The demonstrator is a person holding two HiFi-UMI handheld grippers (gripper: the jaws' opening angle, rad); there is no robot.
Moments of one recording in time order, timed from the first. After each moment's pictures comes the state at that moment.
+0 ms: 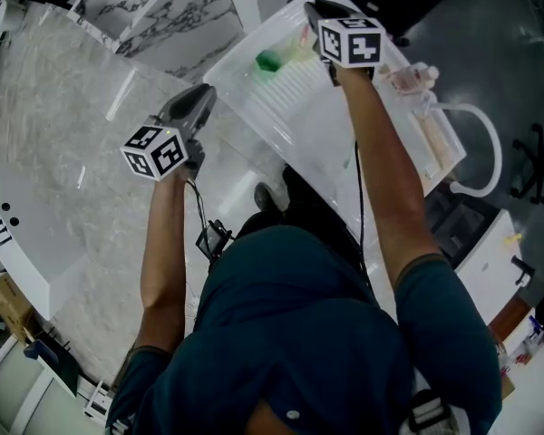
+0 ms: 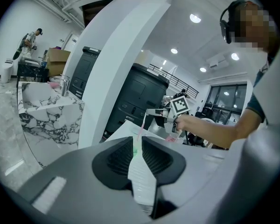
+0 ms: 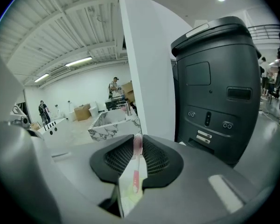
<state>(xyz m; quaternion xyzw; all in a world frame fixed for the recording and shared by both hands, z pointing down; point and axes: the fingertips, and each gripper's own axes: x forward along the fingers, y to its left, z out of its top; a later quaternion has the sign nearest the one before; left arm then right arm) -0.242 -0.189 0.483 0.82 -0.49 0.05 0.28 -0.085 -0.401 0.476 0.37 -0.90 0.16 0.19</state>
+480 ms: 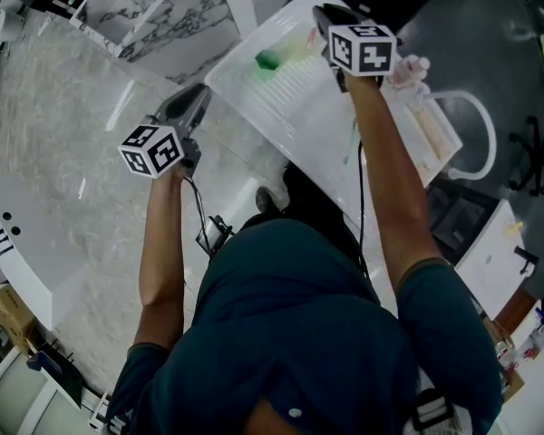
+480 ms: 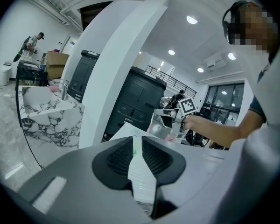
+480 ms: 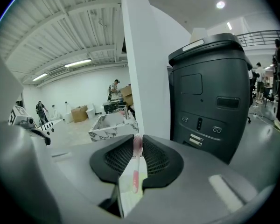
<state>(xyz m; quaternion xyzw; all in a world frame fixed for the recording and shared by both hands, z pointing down) -0.254 -0.175 0.467 0.83 -0.49 0.05 0.27 -0.059 -0.369 0.440 0.40 -0.89 0.14 0.17</state>
